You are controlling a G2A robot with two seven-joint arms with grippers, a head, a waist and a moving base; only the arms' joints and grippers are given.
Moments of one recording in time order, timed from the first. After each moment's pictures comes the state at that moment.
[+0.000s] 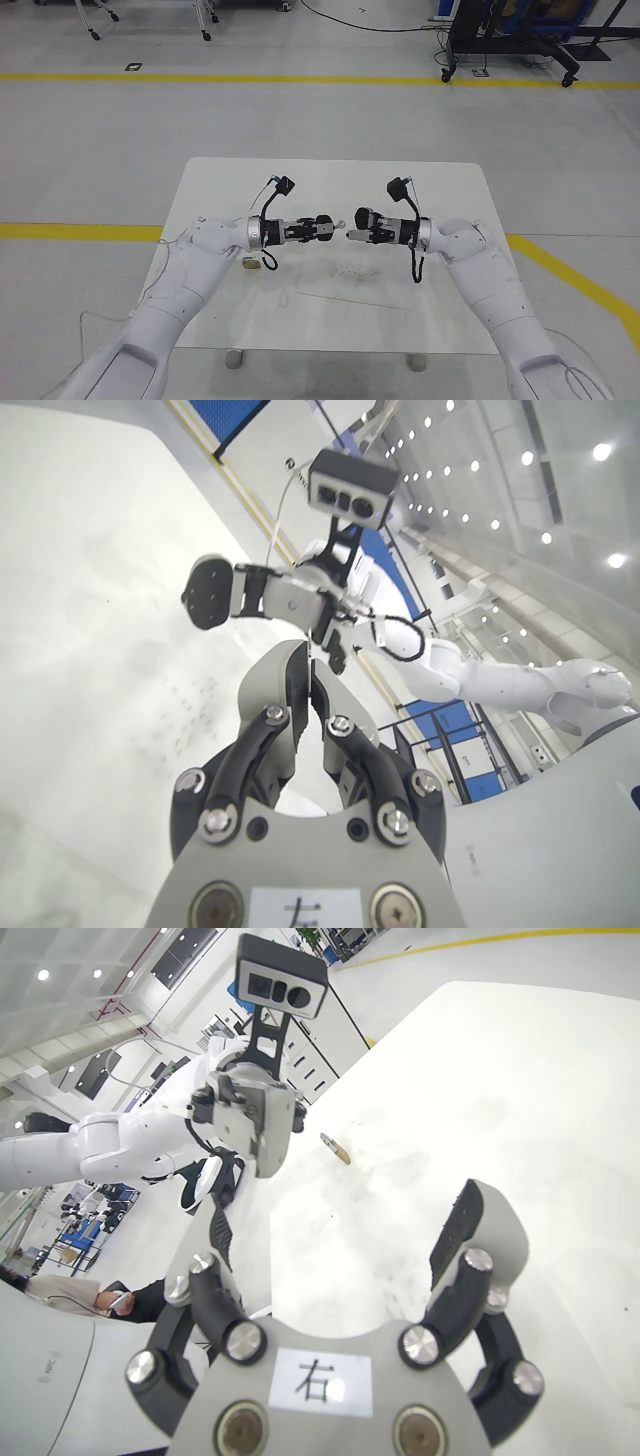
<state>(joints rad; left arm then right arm) 0.81 -1.28 -0.87 -0.92 -0.27 -0.73 -1.09 -1.03 -1.24 1.20 -1.06 -0.12 -0.89 0.93</state>
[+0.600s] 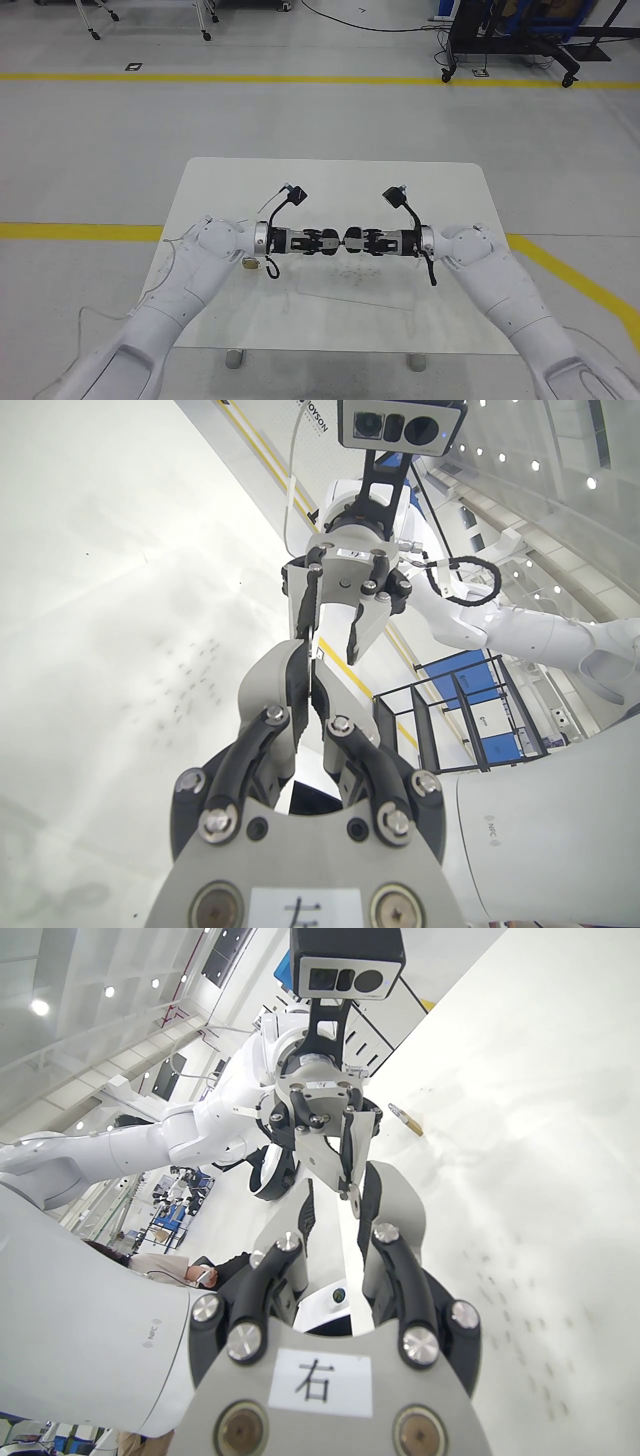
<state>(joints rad) 0.81 -1.25 -0.81 -0.96 -0.25 -0.74 -1.08 -0.99 -1.10 0.96 -1.12 0.26 -0.79 1.03</state>
